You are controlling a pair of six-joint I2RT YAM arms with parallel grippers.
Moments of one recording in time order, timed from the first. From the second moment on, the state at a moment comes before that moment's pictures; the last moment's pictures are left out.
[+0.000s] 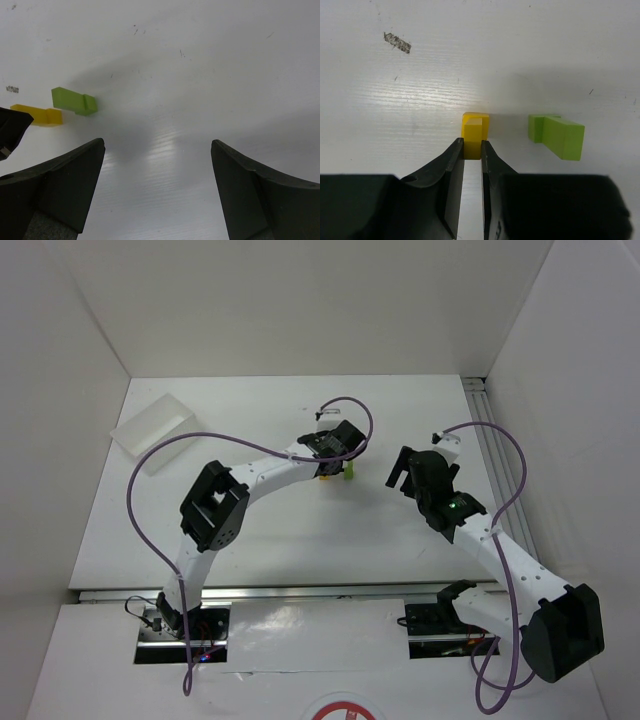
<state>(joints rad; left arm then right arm) -0.79 2.13 1.74 -0.62 -0.56 -0.72 0.42 1.01 0.69 -0.29 0.46 0.59</state>
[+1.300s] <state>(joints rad) -0.79 2.10 1.73 -0.63 -0.56 -0.72 0.42 1.13 0.70 -0.28 0.29 0.56</state>
